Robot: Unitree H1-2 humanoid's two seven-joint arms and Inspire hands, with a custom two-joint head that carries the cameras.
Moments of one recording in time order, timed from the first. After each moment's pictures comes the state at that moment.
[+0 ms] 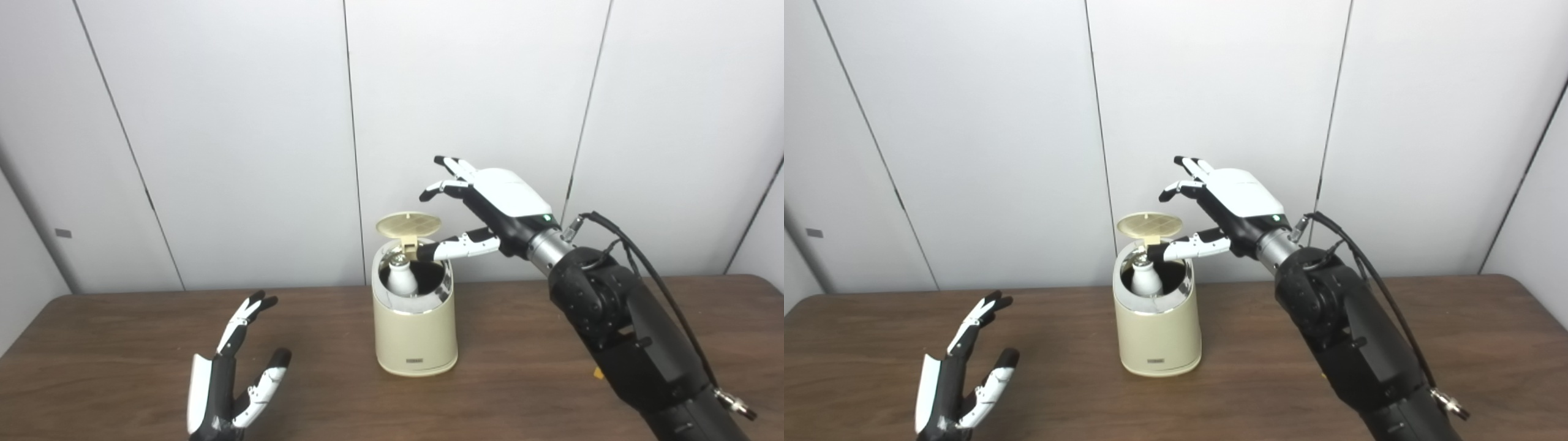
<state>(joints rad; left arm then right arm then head) -0.19 0.31 -0.29 0.16 0.27 -0.45 0.62 -0.80 -0.33 0.30 0.07 -0.75 0.08 0.28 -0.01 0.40</state>
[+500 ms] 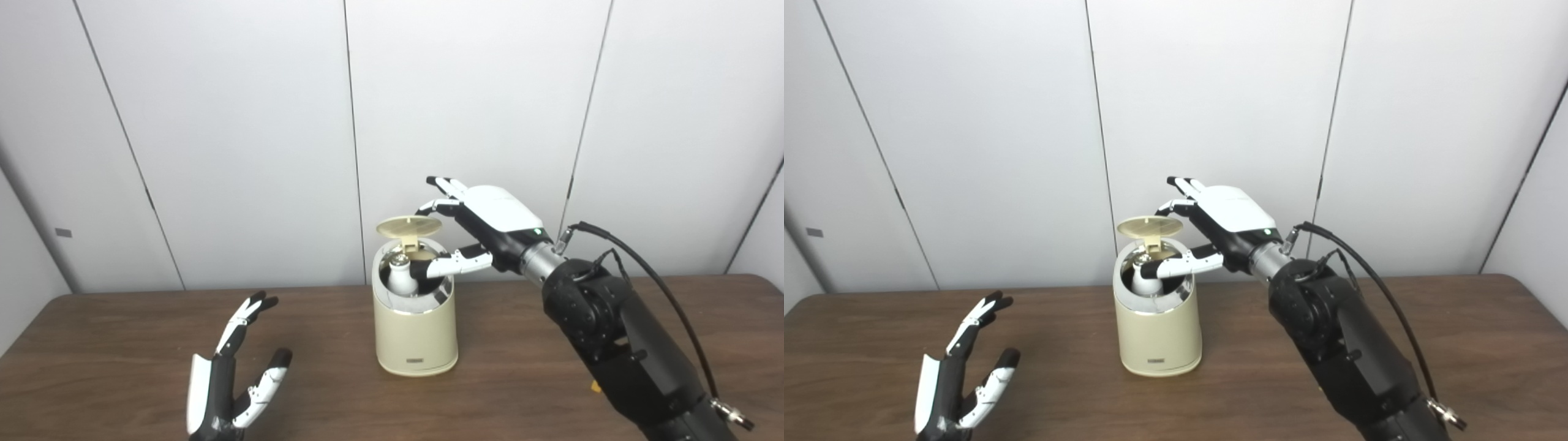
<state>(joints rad) -0.18 0.30 -0.28 0.16 0.28 -0.45 0.62 -0.76 -0.33 0.31 0.02 -0.75 0.11 0.32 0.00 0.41</state>
